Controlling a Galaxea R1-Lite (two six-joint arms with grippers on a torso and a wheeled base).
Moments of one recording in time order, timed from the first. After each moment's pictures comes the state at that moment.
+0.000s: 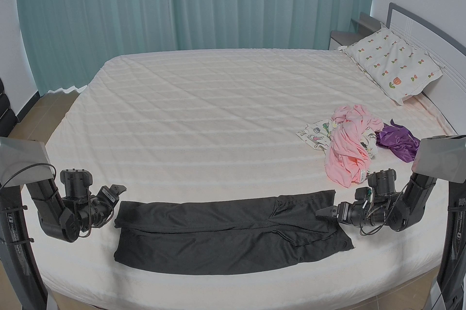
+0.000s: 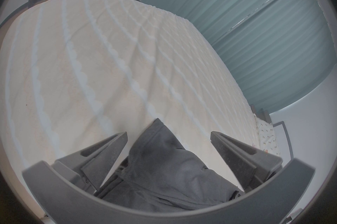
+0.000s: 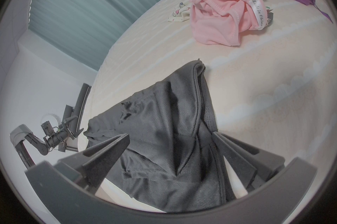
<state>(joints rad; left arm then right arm) 0.07 2.23 -0.50 -1.11 -0.07 -0.88 0.11 2.34 -0.65 -0.89 0.41 0.41</state>
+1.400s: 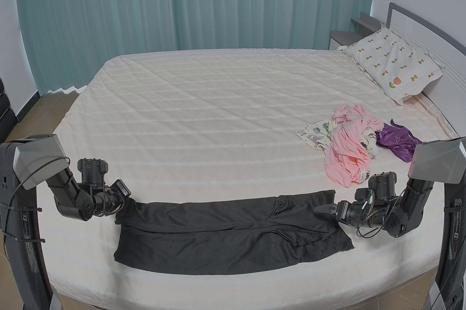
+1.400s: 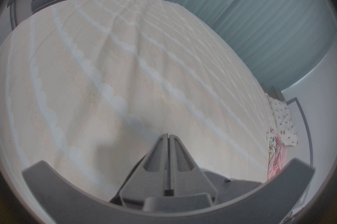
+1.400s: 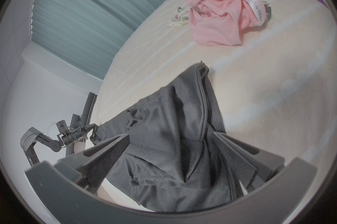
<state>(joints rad) 0.06 2.37 -0.85 -0.80 -0.07 -0.70 0.11 2.38 -0.61 -1.05 0.44 0.51</state>
